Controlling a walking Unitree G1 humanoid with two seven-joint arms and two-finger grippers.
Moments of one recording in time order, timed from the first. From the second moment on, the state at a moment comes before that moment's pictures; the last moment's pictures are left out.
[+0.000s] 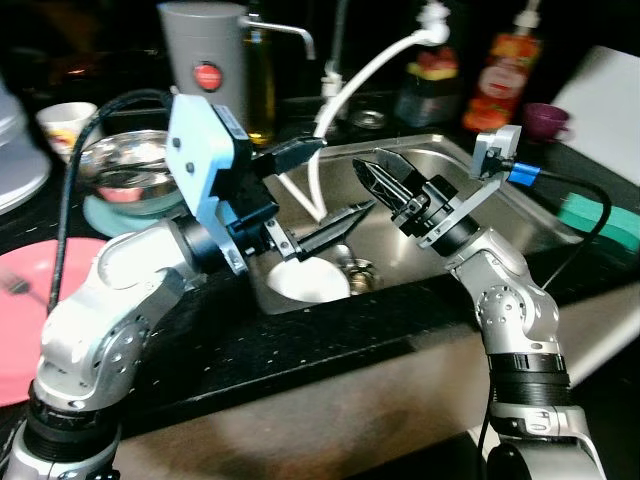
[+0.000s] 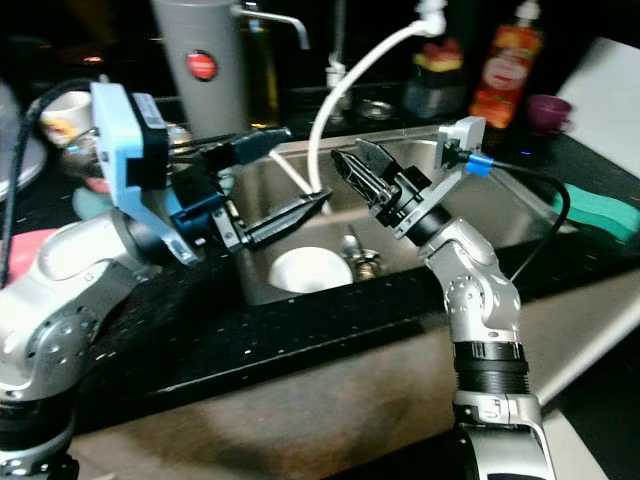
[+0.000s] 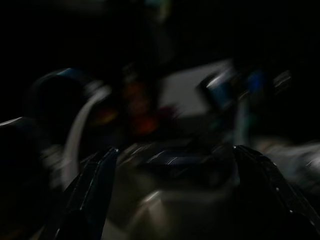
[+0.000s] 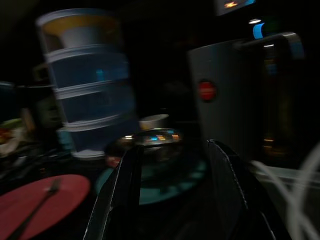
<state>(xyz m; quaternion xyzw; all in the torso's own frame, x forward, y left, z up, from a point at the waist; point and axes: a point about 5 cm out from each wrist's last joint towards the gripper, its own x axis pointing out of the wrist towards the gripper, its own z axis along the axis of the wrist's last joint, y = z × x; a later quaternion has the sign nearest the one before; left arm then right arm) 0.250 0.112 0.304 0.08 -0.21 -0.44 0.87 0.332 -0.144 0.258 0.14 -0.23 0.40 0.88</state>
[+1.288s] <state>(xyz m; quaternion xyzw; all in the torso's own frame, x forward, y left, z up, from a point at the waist) 0.256 0.207 0.273 0.25 -0.01 -0.20 0.95 0.311 -0.113 0.246 0.10 -0.18 0.54 0.81</state>
